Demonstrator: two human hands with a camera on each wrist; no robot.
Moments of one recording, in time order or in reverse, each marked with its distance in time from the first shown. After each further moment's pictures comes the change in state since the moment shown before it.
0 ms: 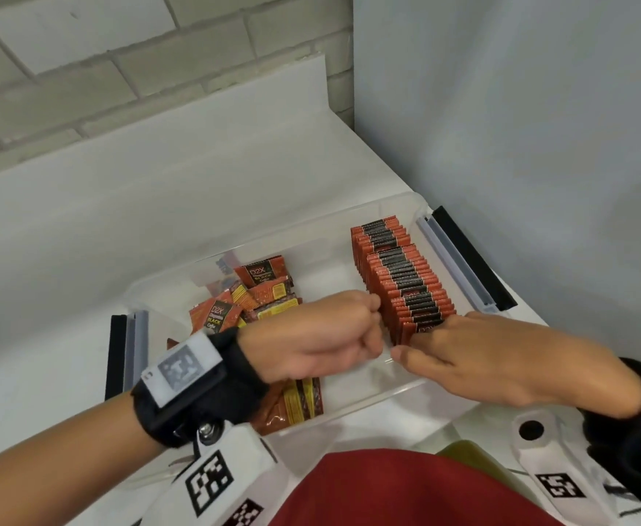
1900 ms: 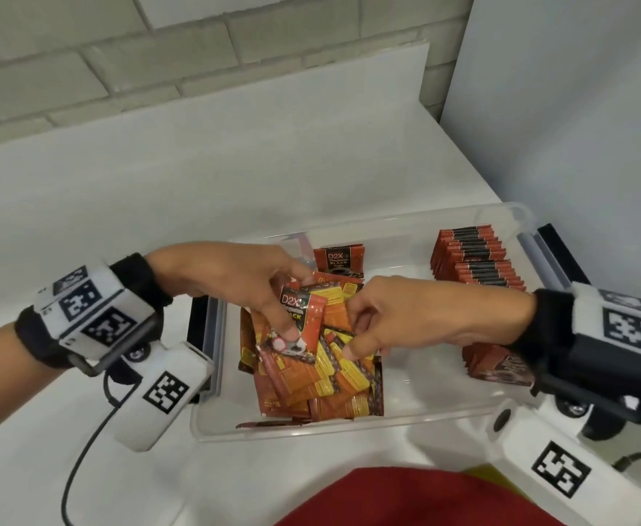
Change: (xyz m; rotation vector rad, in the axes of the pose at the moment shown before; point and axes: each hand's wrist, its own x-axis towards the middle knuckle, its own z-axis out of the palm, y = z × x) left_hand -0.107 0.028 -0.131 0.945 0.111 0.001; right_hand 0.098 -0.085 -0.029 0.512 -0.164 -0.186
